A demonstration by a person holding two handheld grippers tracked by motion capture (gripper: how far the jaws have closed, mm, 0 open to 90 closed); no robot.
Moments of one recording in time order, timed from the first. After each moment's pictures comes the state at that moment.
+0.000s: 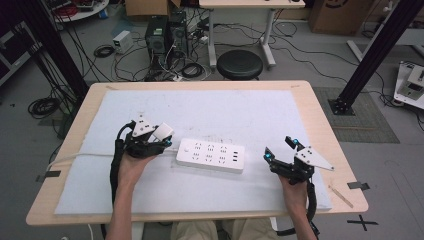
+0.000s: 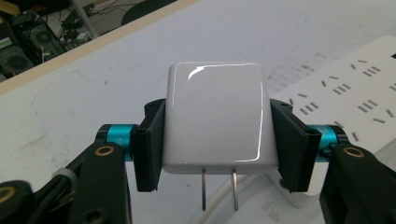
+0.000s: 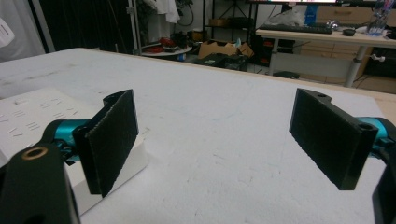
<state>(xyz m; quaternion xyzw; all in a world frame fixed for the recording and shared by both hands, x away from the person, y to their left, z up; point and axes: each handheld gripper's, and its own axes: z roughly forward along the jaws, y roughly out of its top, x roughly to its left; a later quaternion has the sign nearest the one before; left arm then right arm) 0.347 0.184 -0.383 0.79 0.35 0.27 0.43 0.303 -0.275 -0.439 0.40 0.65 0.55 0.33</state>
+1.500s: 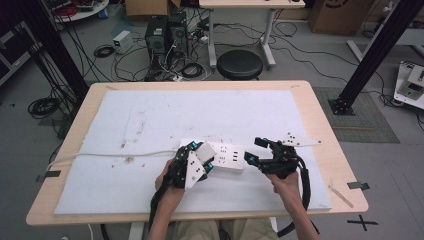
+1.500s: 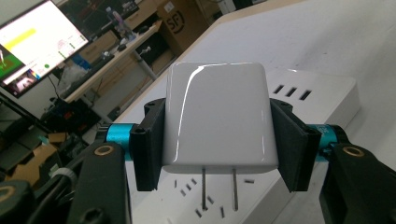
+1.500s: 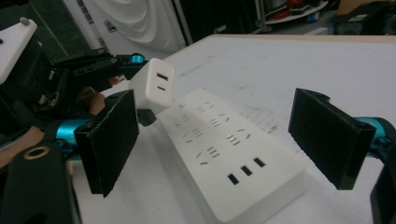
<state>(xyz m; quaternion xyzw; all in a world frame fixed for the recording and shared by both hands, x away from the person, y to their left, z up) 0.280 0.068 -0.418 0.77 0.15 0.42 0.45 0.321 -0.240 -0.405 0.32 0.72 0.61 0.06</state>
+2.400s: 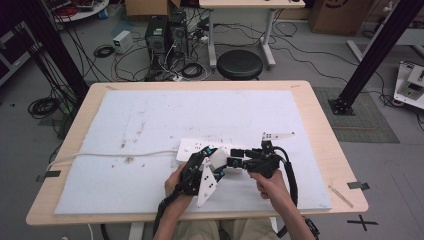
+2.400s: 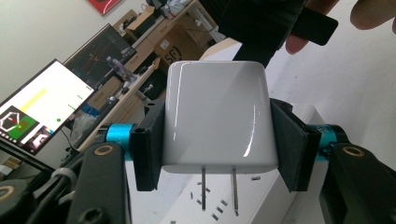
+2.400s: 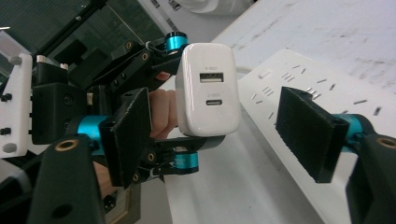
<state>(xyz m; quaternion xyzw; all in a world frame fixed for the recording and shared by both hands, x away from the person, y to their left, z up) 0.263 0.042 -0.422 0.76 0.05 0.47 0.45 0.338 -0.200 -0.417 0.31 0.72 0.60 -0.16</state>
